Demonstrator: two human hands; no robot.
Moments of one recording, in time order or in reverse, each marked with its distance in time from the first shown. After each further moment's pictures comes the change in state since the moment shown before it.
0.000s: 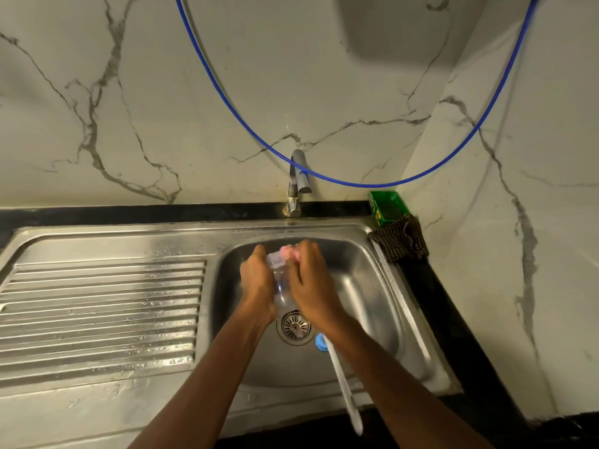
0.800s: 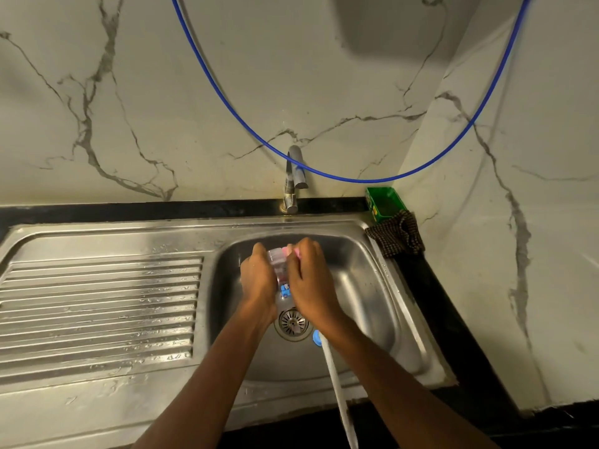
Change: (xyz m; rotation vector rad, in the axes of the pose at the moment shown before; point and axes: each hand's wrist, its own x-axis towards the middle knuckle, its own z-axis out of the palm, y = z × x) left_hand -0.007 -0.004 0.000 0.106 0.015 0.072; right_hand -0.004 -0.001 -0.006 -0.045 0.038 0.052
